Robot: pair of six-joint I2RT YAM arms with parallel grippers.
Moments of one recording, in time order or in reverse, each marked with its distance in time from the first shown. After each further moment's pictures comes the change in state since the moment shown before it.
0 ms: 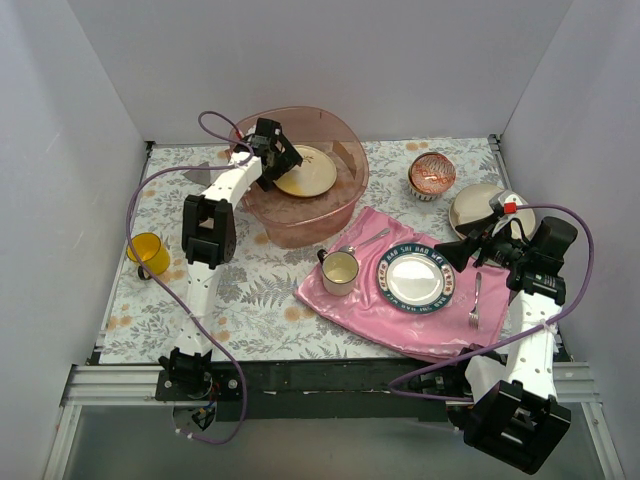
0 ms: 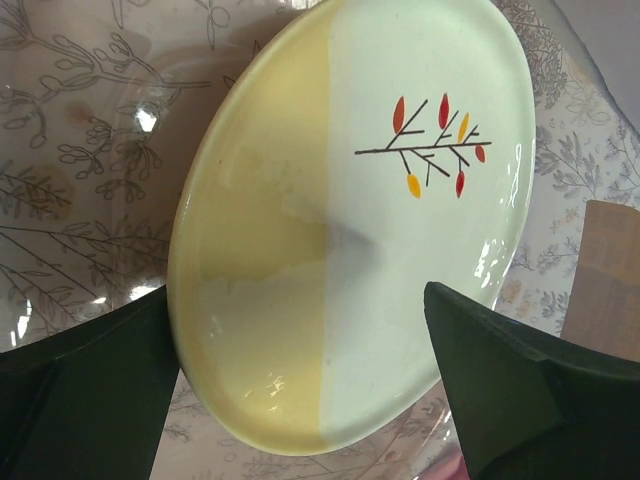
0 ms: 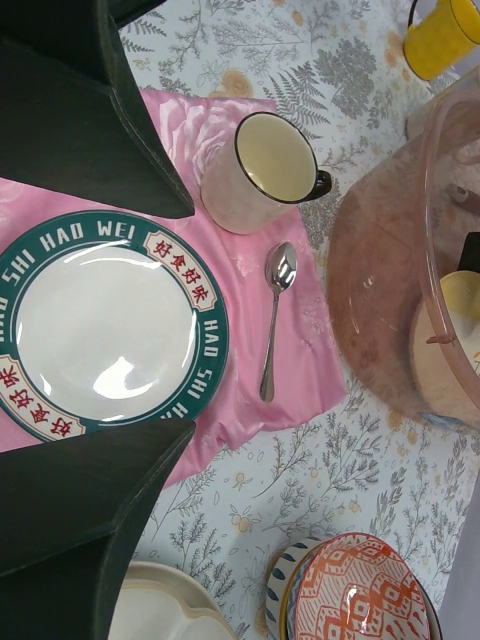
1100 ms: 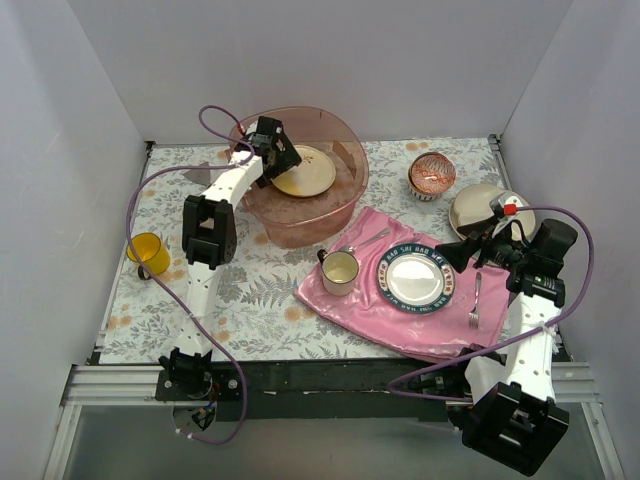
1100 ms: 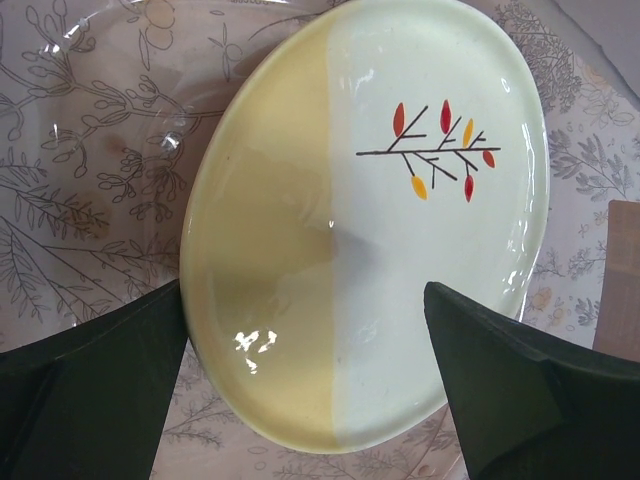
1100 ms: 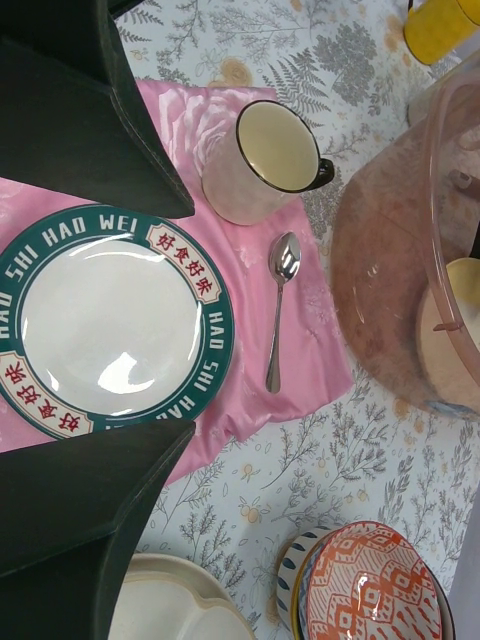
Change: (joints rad) left arm -0.008 -0.008 0.012 -0.006 -0.069 0.100; right arm -0.006 -0.013 -0.013 0.000 0.022 -0.001
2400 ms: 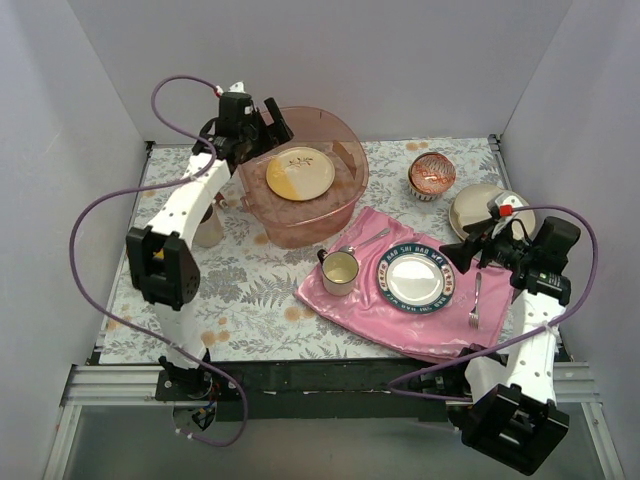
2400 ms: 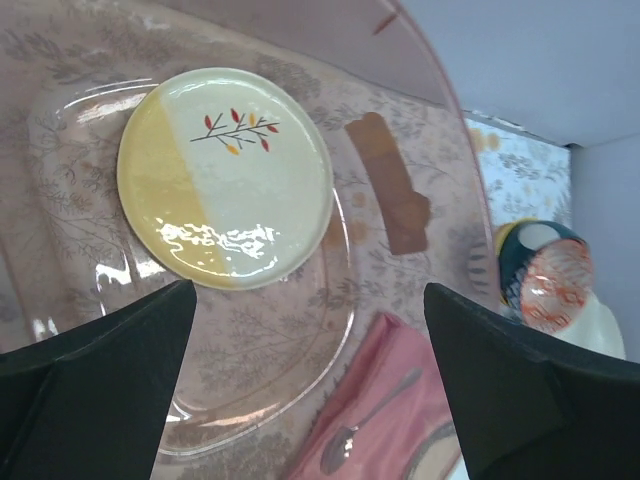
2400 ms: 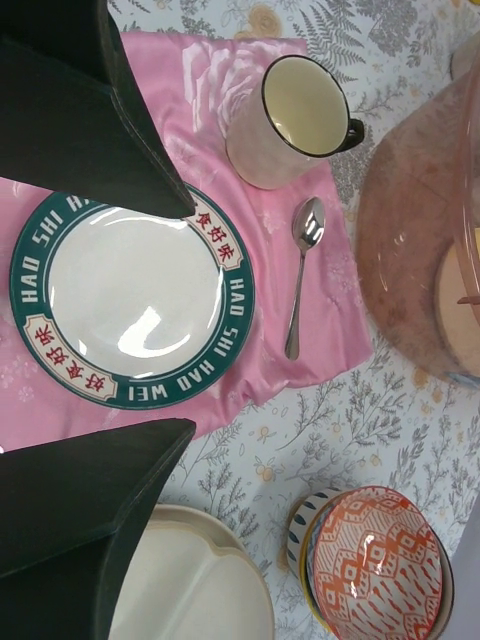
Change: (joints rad) left arm -0.004 -0.537 -0.363 0.158 0.142 0.180; right arm -0.006 -0.004 0.042 -0.119 0.047 -0.155
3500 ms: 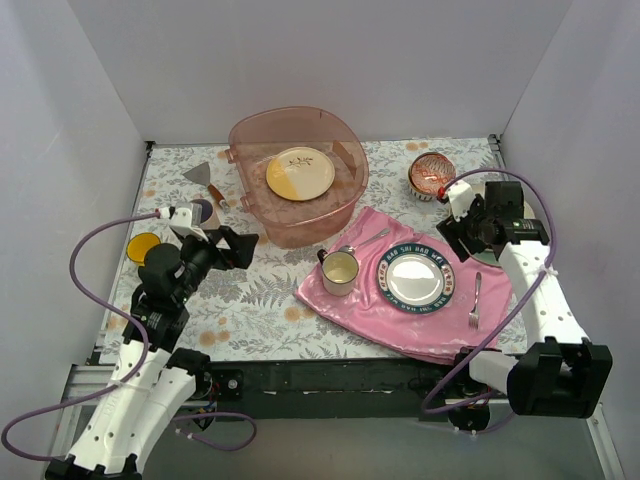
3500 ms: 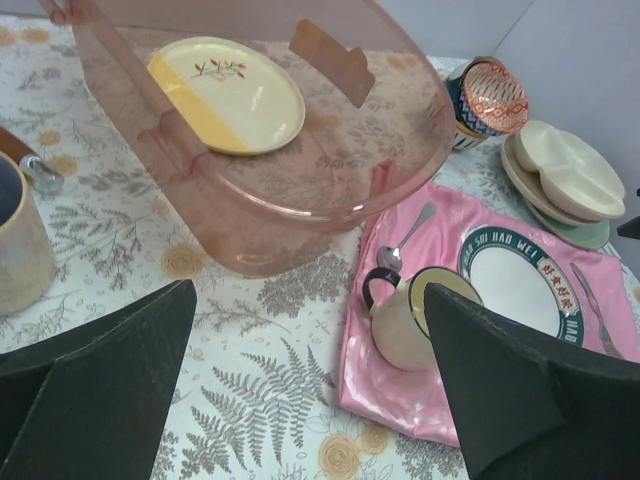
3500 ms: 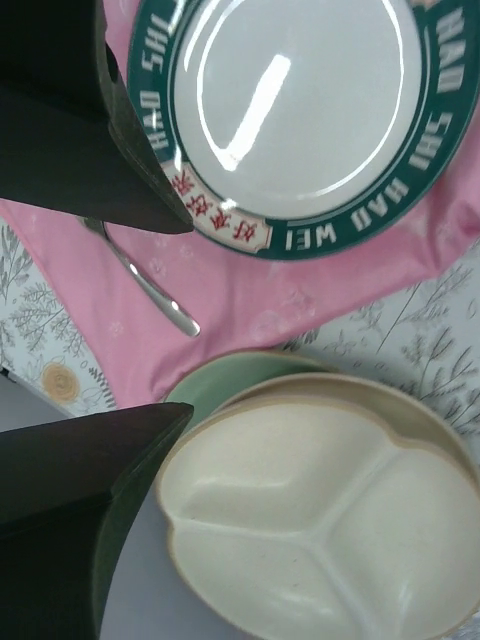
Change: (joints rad) left arm 0.014 -1.364 -1.237 0.293 0.138 0.270; right arm 0.406 0.303 0.315 -0.379 0.921 -0.257
